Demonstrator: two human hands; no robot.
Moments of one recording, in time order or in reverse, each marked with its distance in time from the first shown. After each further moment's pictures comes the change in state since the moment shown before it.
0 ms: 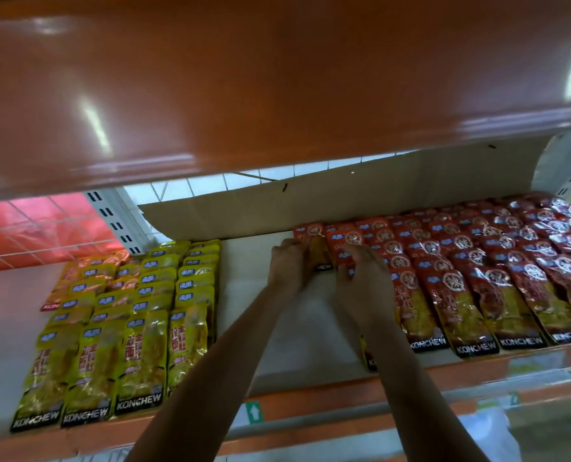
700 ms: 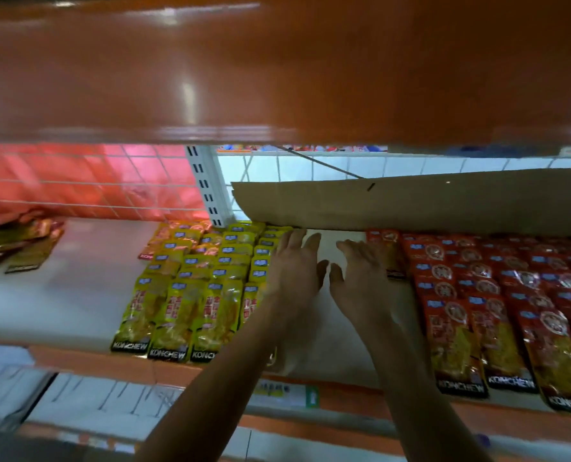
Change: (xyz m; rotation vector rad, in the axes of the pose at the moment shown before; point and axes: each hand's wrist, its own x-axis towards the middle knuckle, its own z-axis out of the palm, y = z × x) left_hand -0.077 -0.059 -0.068 0.191 0.229 -0.069; right_hand -0.013 -0.074 0.063 -0.080 -0.205 -0.231
